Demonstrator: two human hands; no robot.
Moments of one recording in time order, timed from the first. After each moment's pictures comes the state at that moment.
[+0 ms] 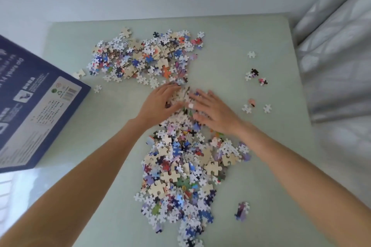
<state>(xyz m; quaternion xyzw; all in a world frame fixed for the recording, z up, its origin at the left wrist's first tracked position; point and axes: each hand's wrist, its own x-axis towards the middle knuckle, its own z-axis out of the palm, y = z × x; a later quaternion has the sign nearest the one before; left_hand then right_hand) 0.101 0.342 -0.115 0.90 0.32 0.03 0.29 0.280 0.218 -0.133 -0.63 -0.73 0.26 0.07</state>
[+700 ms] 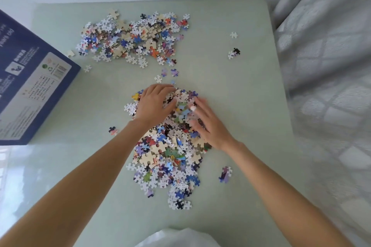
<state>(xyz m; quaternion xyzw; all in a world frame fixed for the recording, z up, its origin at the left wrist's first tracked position) 0.082 0.266 -0.113 0.91 0.35 0.06 0.20 0.227 0.110 -0.121 -0.72 -0.58 0.30 0.21</state>
